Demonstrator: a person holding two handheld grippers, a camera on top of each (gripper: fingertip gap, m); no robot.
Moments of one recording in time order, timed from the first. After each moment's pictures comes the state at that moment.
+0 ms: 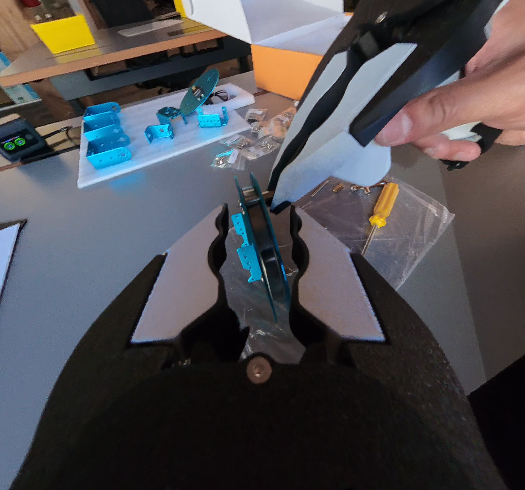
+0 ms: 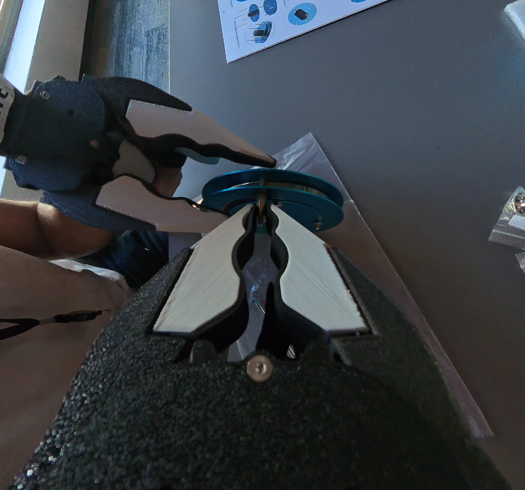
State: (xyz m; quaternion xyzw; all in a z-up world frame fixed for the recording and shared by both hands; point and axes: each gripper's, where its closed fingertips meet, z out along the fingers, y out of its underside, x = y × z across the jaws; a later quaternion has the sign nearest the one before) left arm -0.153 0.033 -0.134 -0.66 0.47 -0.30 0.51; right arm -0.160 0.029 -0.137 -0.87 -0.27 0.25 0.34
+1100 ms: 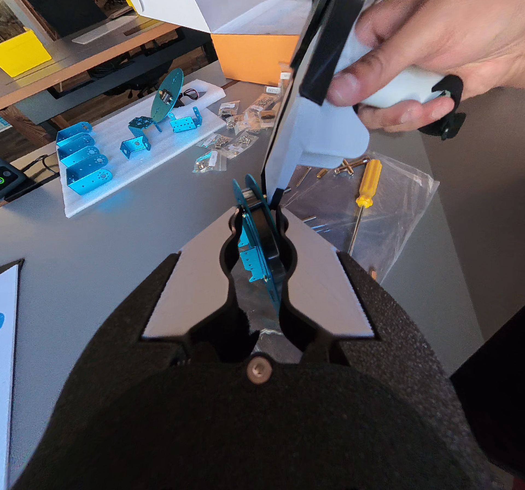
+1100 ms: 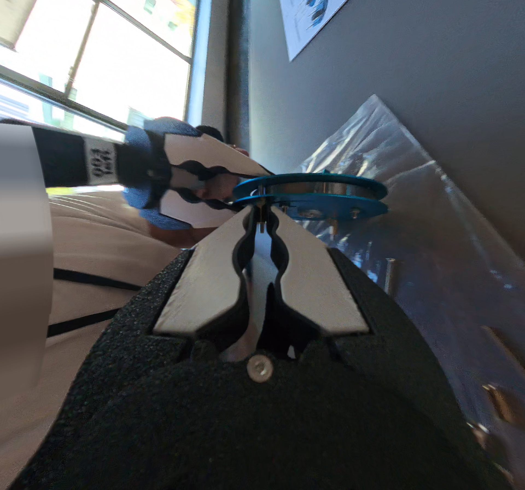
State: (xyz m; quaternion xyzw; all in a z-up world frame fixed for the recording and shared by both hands) left arm -0.144 0.020 -0.132 -0.62 0.55 -0.27 0.49; right arm -0.156 0.015 -0.132 -0.82 -0.15 0.50 0.22
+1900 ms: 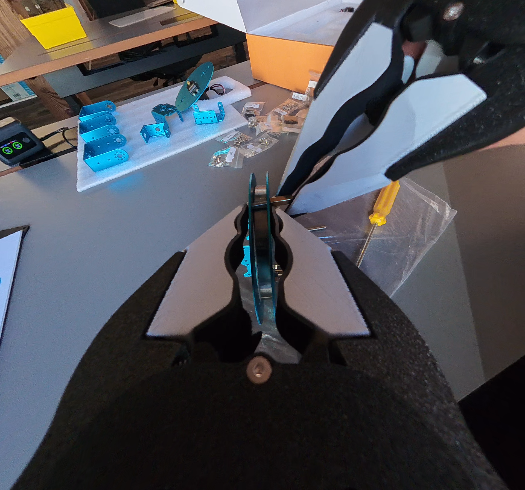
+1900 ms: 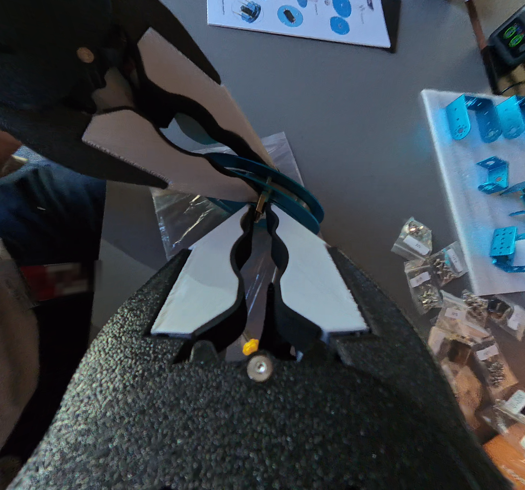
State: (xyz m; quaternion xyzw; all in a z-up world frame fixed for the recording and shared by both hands) left arm -0.146 0.031 -0.133 -0.66 0.49 -0.27 0.50; right arm -0.150 0.021 -0.136 -0.83 -0.39 0.08 0.39
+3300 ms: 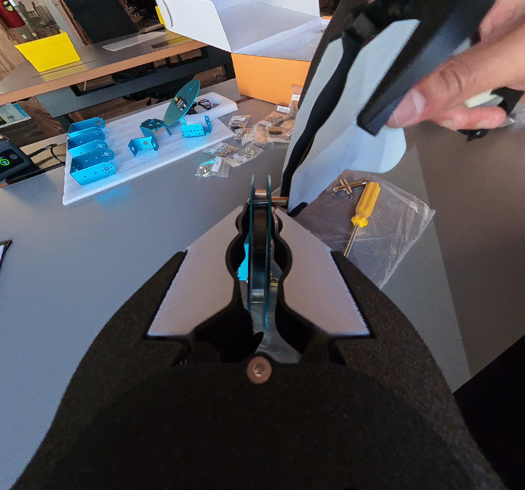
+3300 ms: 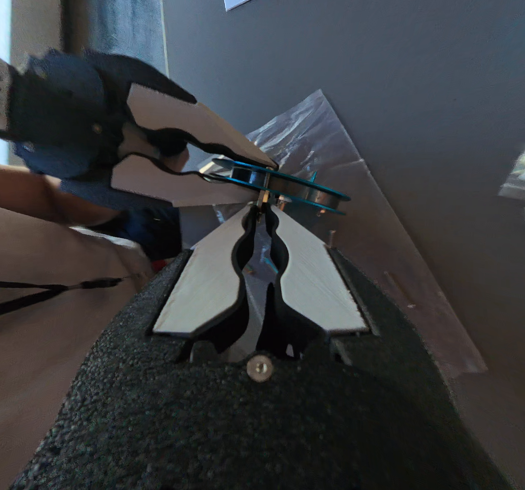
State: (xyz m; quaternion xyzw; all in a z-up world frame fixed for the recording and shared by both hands) left arm -0.142 0.016 -0.133 -0.63 0.49 -0.30 0.52; right arm -0.147 0.001 -0.138 -0.89 -0.27 0.24 0.28
